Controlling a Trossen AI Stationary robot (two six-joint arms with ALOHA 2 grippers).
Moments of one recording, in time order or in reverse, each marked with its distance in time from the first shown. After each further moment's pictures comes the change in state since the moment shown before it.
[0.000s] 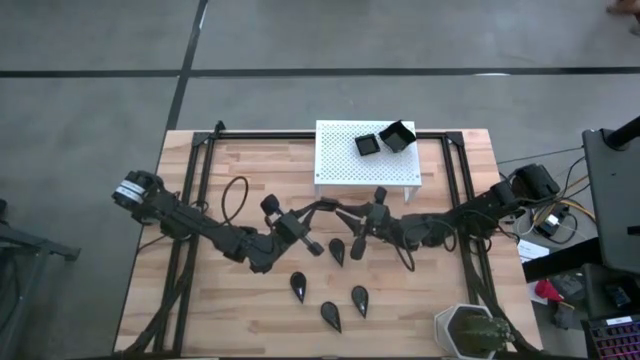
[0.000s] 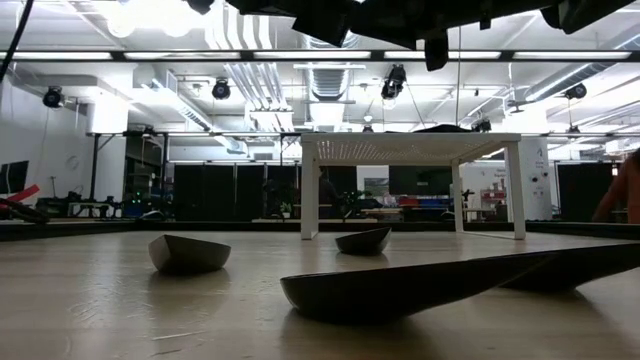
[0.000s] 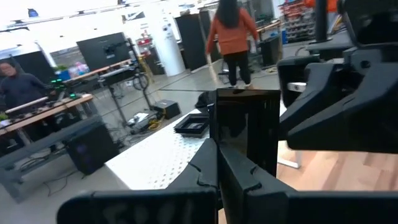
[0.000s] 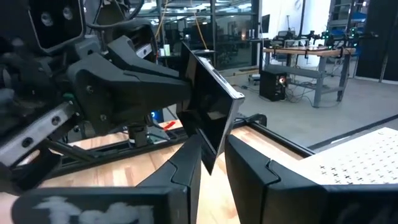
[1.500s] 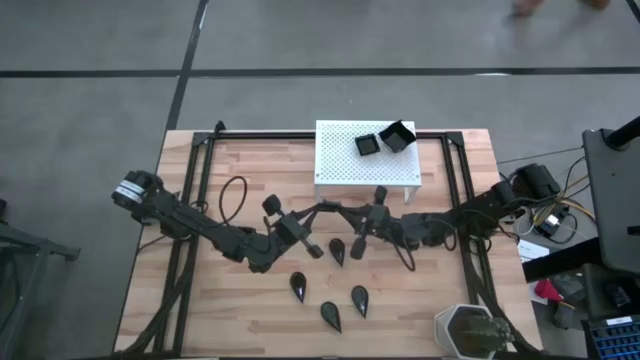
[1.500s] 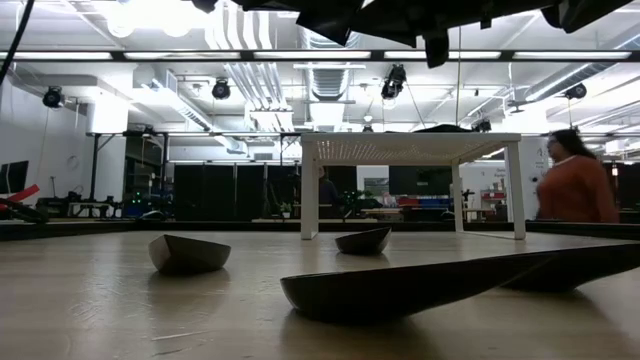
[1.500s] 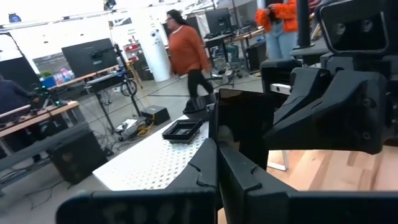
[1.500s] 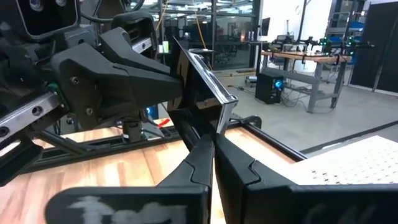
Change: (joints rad) left arm 0.000 -0.002 -0.010 0.035 0.060 0.029; right arm -0.004 -0.007 0.000 -0.012 -0.007 -0.056
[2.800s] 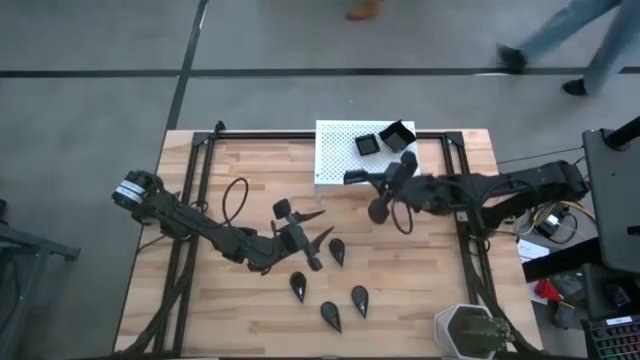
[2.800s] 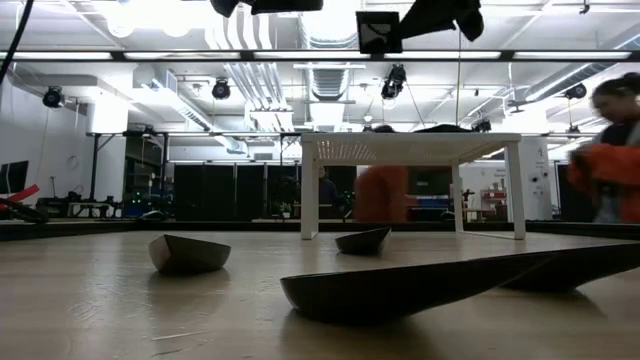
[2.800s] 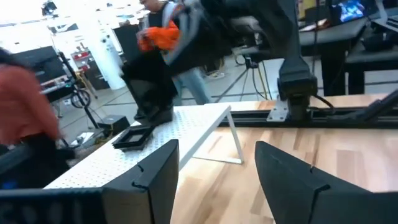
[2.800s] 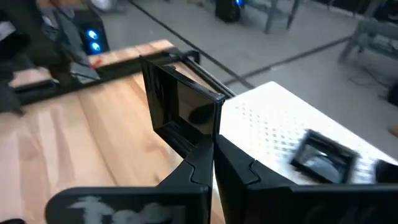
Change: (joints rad) left arm -0.008 -0.001 -0.002 -0.054 0.194 -0.017; right arm -0.168 -0.320 0.319 -1.160 -0.041 0.292
